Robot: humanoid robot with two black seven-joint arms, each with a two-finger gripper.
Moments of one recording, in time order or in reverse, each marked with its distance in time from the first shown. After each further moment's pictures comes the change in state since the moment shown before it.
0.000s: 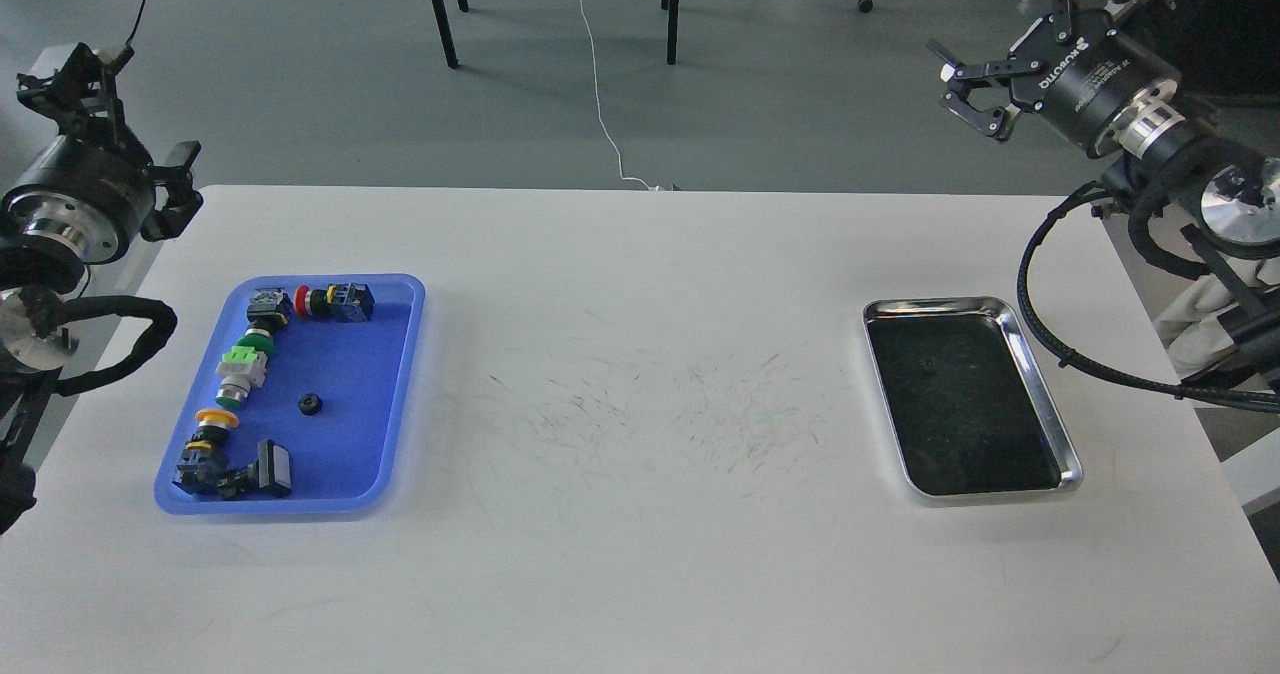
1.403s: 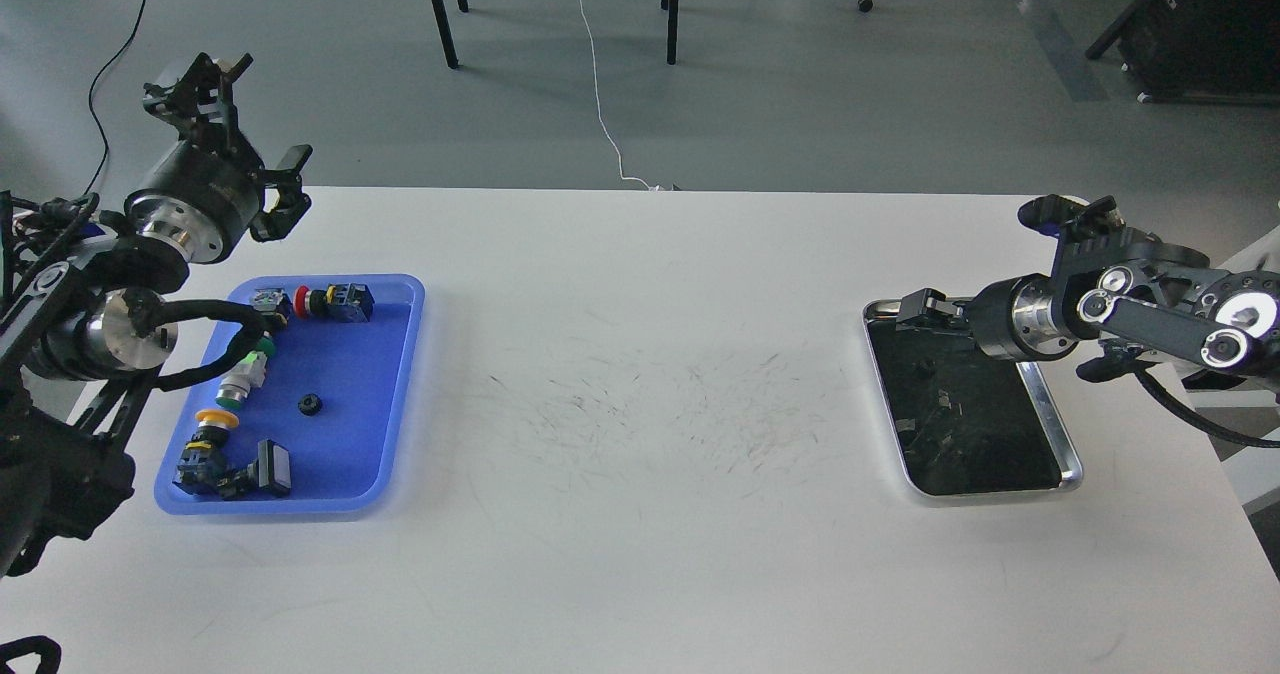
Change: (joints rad) left arm -0.058 -0.136 0.055 0.011 -0.001 -0.050 -0.002; right arm 0.284 -0.066 -1.001 0.161 -0.975 -0.094 -0.014
